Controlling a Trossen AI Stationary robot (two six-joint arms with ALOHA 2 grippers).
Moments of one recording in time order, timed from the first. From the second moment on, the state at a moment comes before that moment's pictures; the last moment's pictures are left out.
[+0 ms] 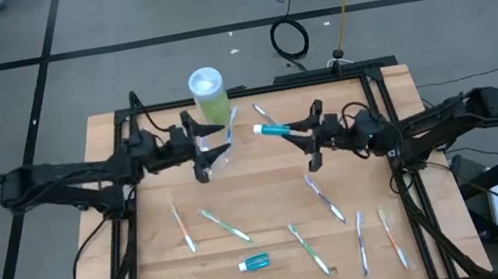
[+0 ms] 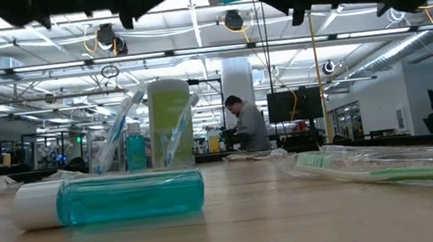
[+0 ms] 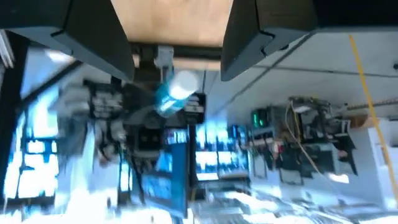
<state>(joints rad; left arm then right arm) 0.15 1.11 0.60 0.69 0.02 0.03 -0.06 1.20 0.47 1.01 0.12 -0.01</state>
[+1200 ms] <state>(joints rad) 0.12 1.57 0.72 1.12 0.03 -0.06 -0.06 1.28 0.45 1.14 0.02 0.04</state>
